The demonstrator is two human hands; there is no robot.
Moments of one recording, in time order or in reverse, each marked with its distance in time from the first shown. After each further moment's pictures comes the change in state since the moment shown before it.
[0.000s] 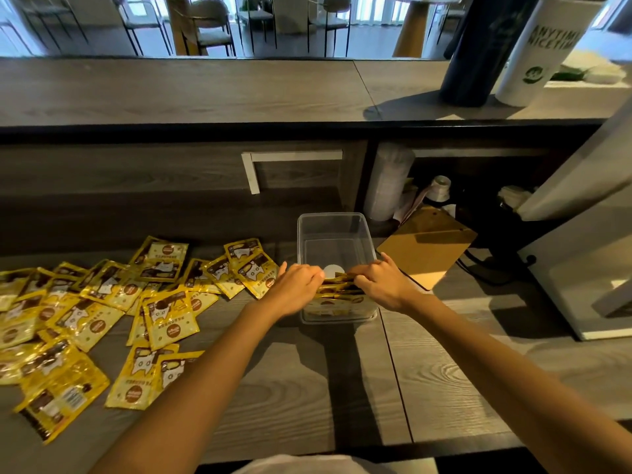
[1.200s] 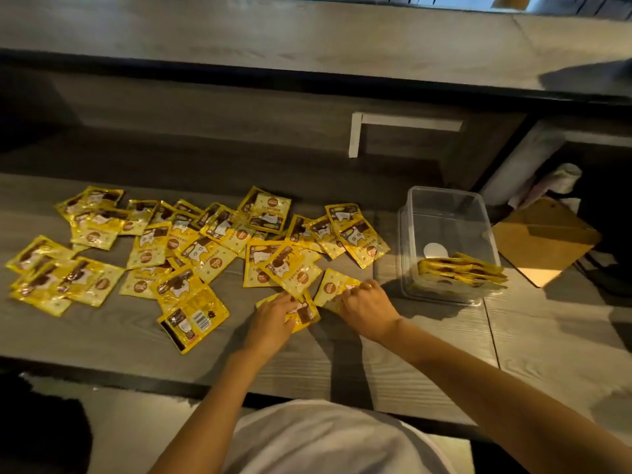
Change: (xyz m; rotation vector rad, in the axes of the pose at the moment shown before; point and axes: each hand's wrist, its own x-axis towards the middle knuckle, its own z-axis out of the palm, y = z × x) left_hand -0.147 -0.186 0.007 -0.049 0.103 -0.373; right_hand 0.031 -0.162 0.141 -0.568 0.018 -0.331
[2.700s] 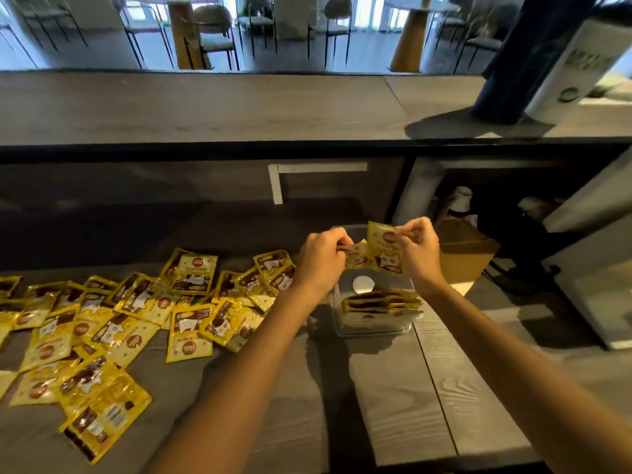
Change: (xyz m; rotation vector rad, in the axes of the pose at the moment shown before) left_hand 0.050 0.245 -0.065 -0.214 0.255 0.431; right_hand -0.046 0.175 -0.087 1.324 0.906 0.746
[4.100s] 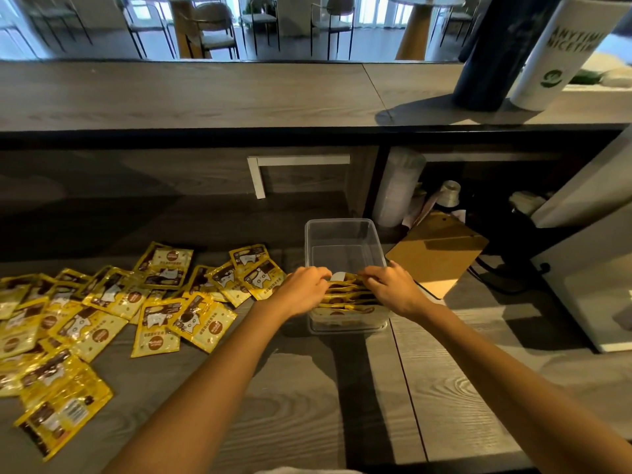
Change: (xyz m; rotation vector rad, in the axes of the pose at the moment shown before) left_hand -0.003 -0.025 0.061 0.177 -0.451 -0.129; right_hand -0.015 0.033 -0.041 -0.831 -0.673 -0.108
